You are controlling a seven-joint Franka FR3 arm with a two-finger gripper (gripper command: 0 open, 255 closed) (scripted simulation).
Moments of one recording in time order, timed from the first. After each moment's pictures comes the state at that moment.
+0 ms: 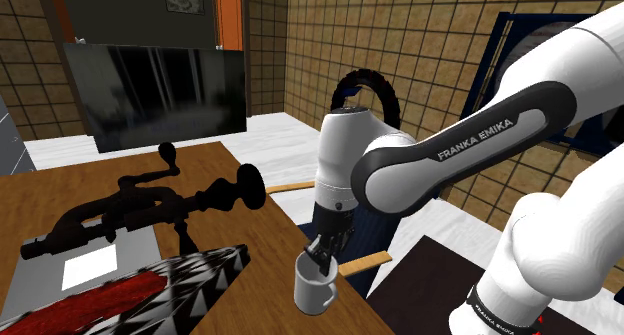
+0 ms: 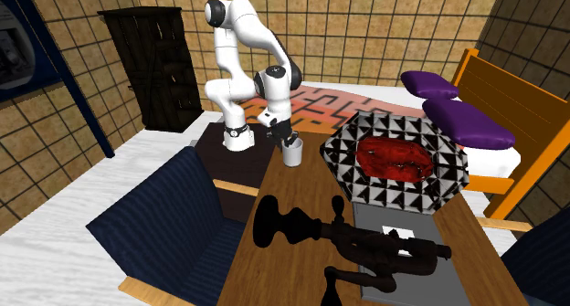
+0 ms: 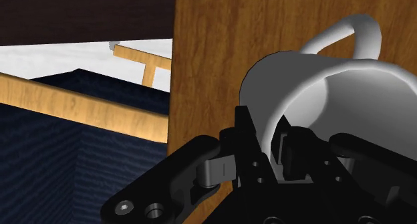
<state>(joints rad) 0.18 -0.33 0.52 -2.60 0.35 2.25 0.46</state>
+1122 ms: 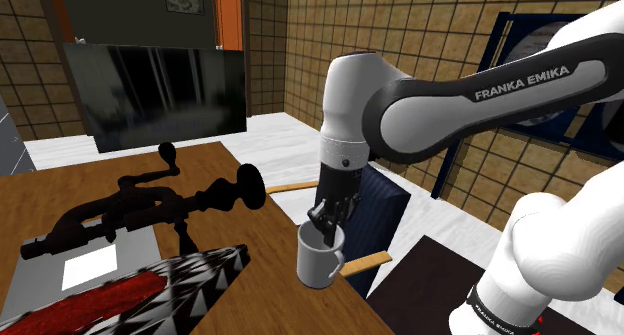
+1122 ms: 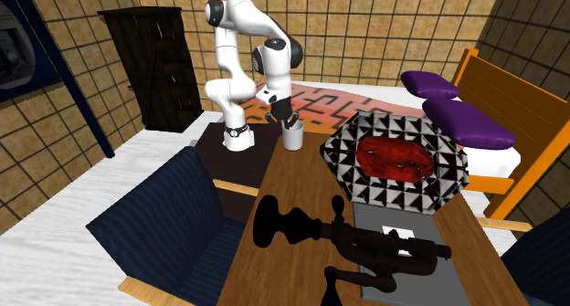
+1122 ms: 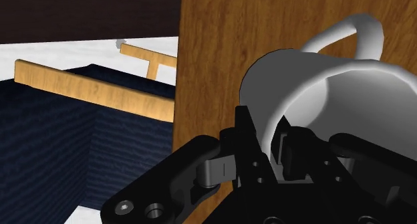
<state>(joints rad) 0.18 -0.46 0.47 -2.46 0.34 2.00 0.47</state>
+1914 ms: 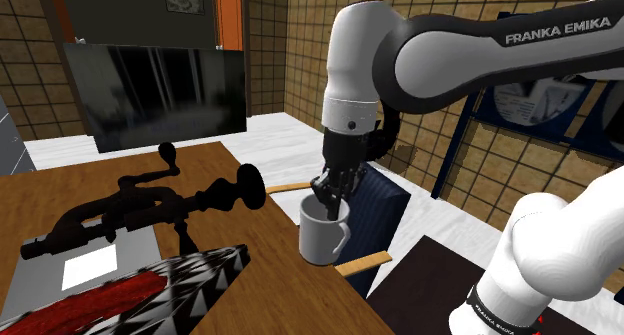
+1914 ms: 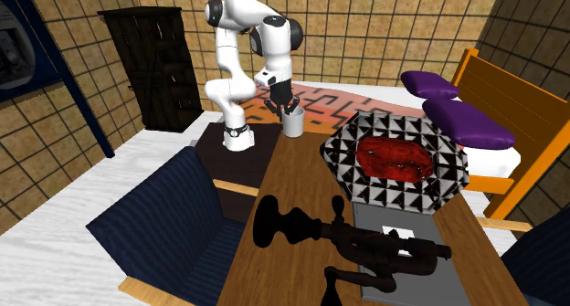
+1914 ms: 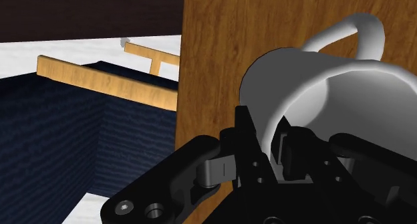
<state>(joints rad) 0.17 -0.50 0.43 -2.34 0.31 1.83 0.48</state>
